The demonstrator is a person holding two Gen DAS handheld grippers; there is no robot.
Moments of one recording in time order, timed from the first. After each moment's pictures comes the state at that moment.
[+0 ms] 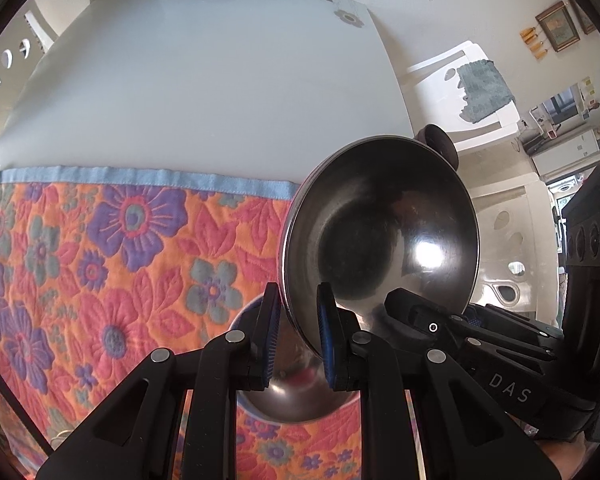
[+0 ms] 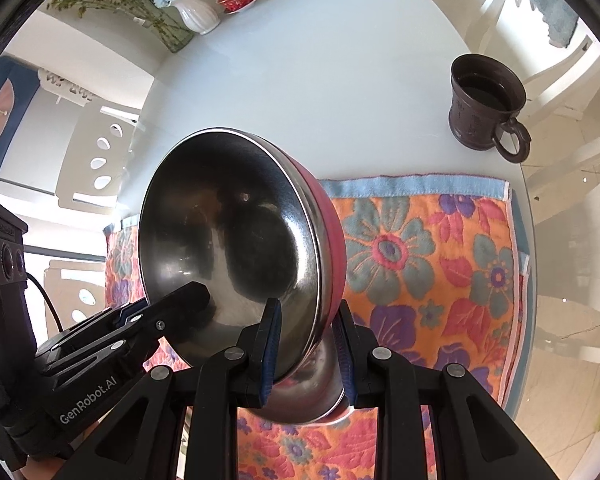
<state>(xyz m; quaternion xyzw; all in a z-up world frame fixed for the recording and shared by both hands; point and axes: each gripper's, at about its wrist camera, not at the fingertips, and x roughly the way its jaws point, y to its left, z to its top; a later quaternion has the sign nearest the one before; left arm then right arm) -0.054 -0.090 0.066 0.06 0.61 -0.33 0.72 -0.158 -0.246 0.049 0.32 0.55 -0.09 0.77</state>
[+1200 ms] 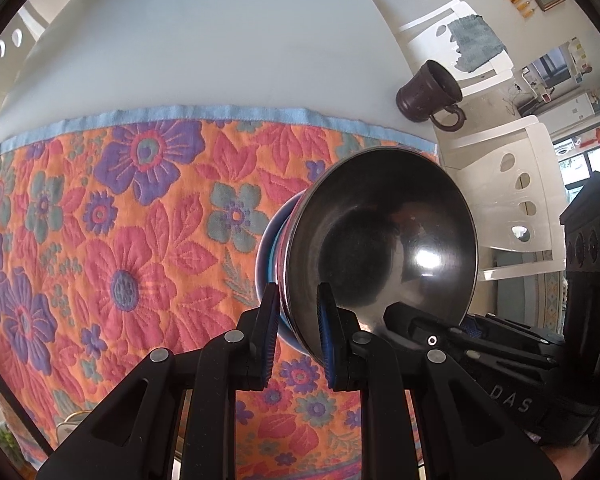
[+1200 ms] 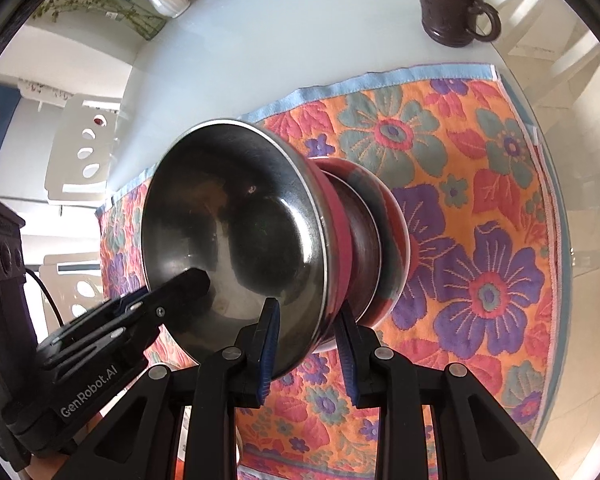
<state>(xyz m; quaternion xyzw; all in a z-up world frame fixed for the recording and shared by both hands) -0.082 -0.049 0.032 0.10 0.63 -0.34 0.69 -0.207 -0.187 0.004 0.38 0.56 -0.12 0.73</state>
